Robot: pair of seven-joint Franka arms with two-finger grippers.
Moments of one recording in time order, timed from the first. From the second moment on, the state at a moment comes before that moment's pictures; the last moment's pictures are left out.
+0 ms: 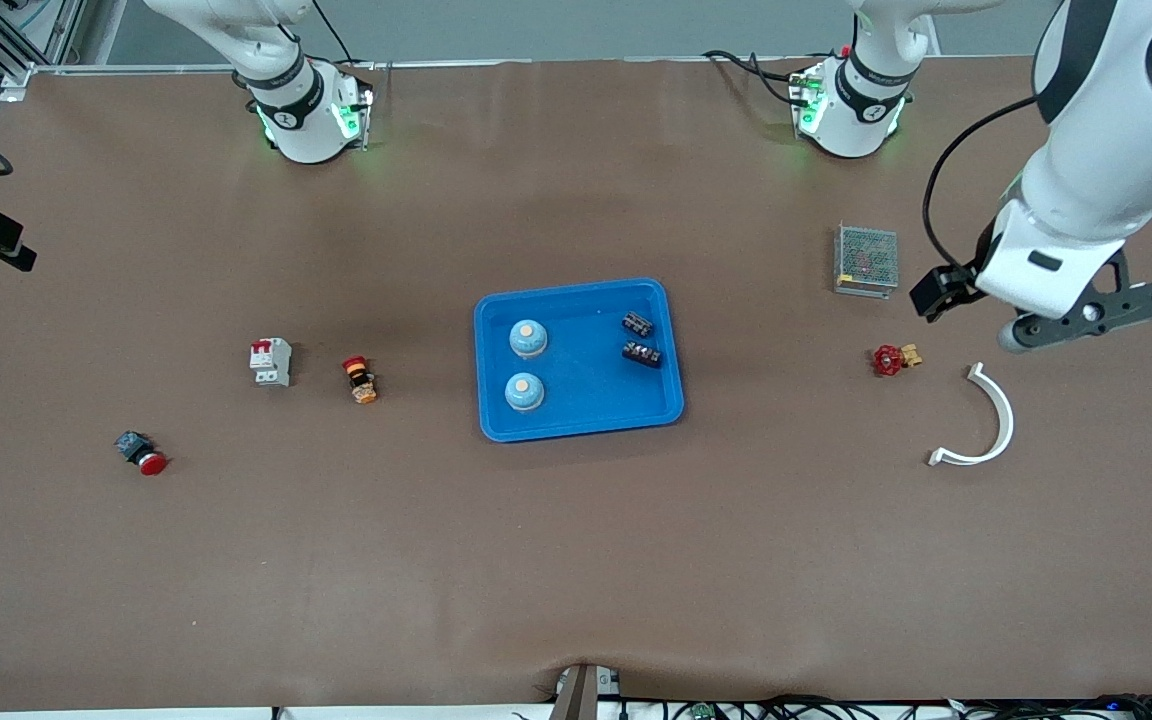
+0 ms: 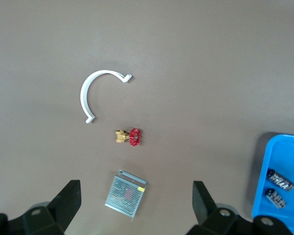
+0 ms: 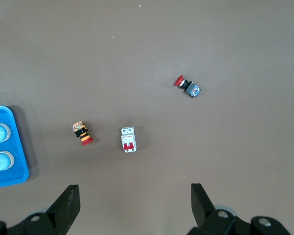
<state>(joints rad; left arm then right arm) 0.02 0.11 -0.31 -1.51 0.19 1.55 -0.48 -0.11 0.01 0.01 -1.48 0.00 1.49 -0.03</state>
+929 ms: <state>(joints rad) -0.01 -0.03 -0.16 -1.54 0.11 1.49 -0.22 -0.11 0.01 0.01 -1.48 0.00 1.49 -0.03</state>
